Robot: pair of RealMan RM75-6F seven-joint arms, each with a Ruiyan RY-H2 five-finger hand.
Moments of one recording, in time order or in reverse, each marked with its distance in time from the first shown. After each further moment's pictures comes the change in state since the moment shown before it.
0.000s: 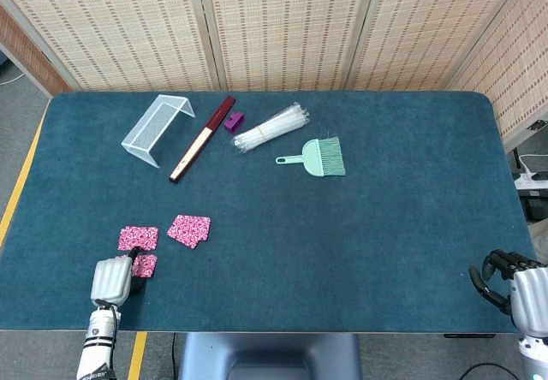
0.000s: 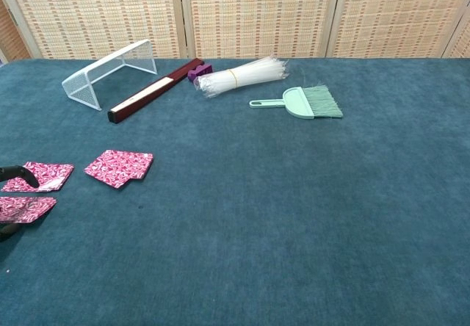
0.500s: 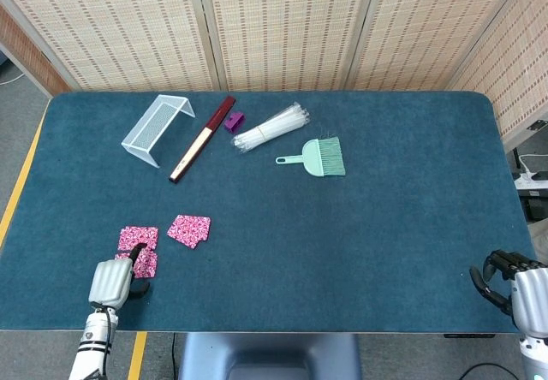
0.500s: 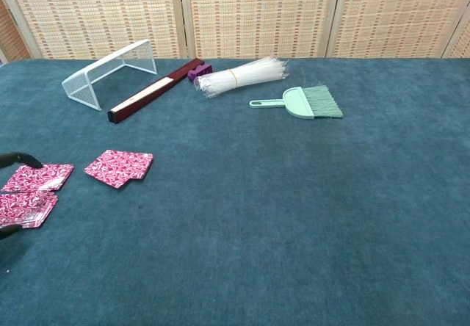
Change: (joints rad) left arm 0.021 0.108 0.000 -0.161 0.068 -0.010 -0.057; right arm -0.001 0.000 0.000 0.002 -0.001 0.003 0.005
